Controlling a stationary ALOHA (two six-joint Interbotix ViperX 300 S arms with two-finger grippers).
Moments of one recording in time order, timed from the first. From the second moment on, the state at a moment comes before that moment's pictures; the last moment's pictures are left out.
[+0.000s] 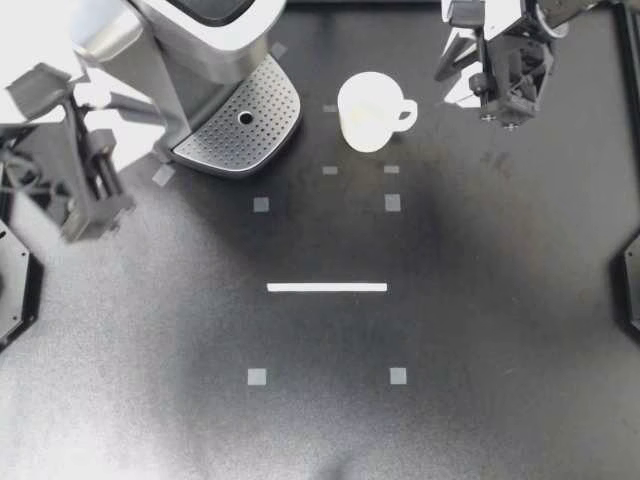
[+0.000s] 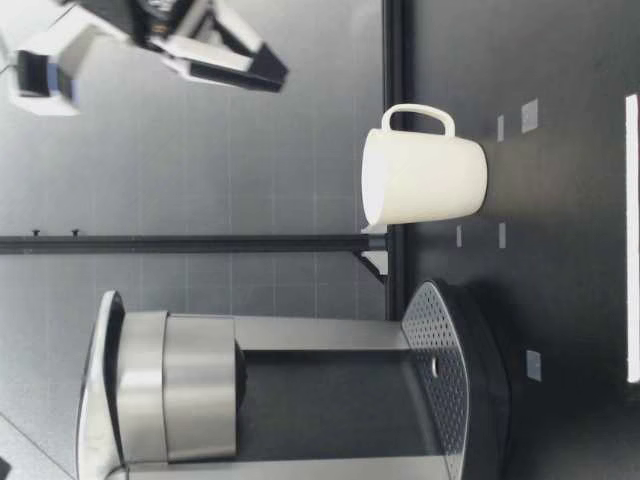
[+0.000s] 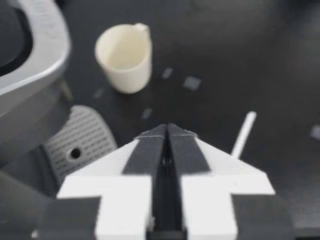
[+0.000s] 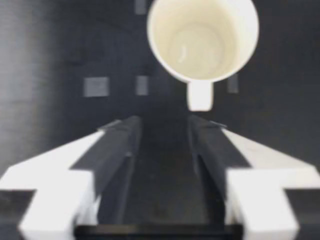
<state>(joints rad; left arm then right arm) -0.08 -0.56 0.45 0.53 0.90 -0.65 -0.72 -0.12 0.52 0.52 0.81 -1.00</state>
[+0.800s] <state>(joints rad) -0.08 -0.67 0.49 0.61 0.87 -0.66 -0.71 0.04 0.57 0.56 0.56 -1.03</state>
